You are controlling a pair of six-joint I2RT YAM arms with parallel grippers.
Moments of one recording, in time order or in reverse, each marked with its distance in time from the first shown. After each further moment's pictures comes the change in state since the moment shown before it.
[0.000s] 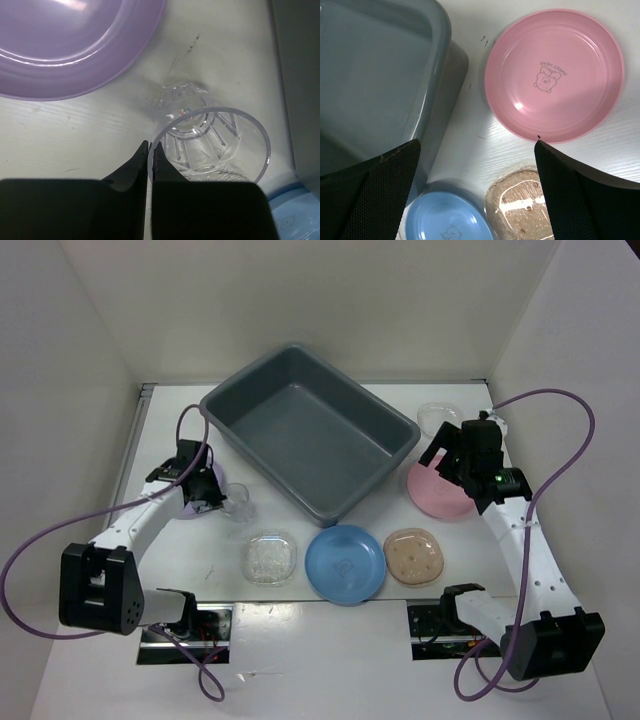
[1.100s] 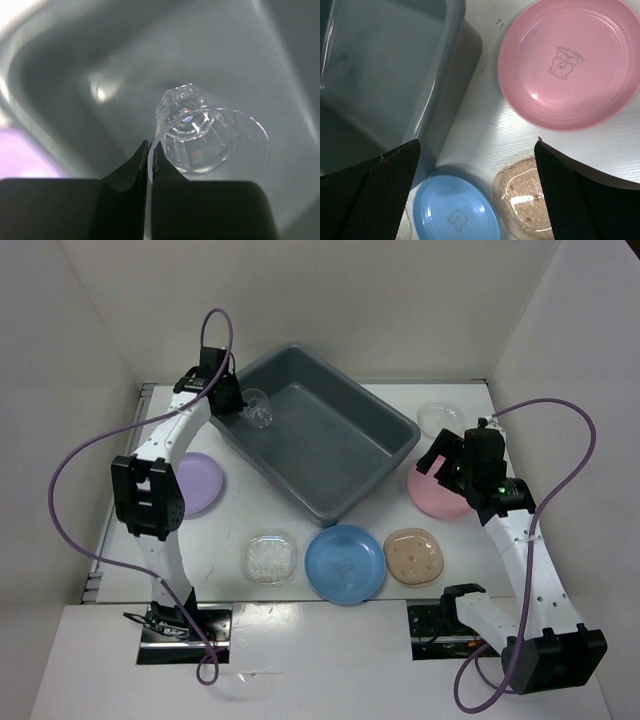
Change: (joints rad) left arm -0.033 0.642 0.956 -0.023 -0.040 0.106; right arm 0.000 -0.072 -0.045 -0.012 -0.082 0.011
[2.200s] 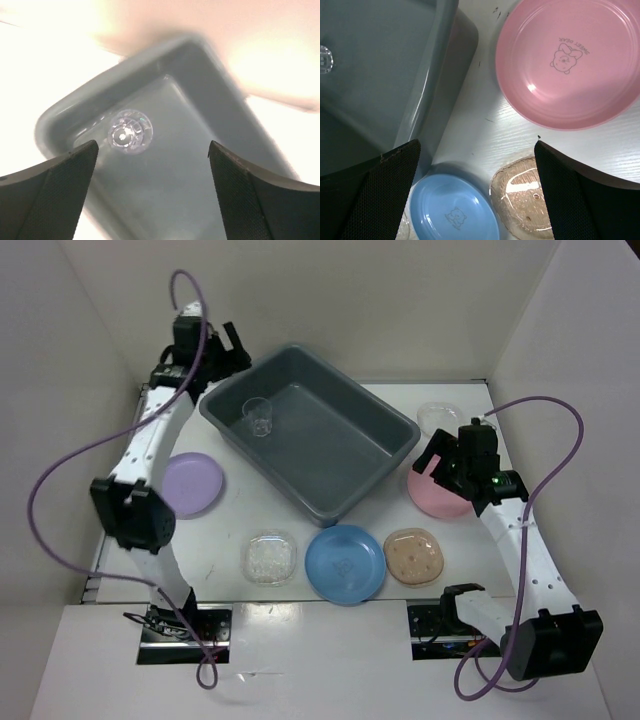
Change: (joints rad) left arm 0.008 -0.081 0.158 0.068 0.011 -0.024; right arm 0.000 0.072 0.000 0.005 -0.018 0.002
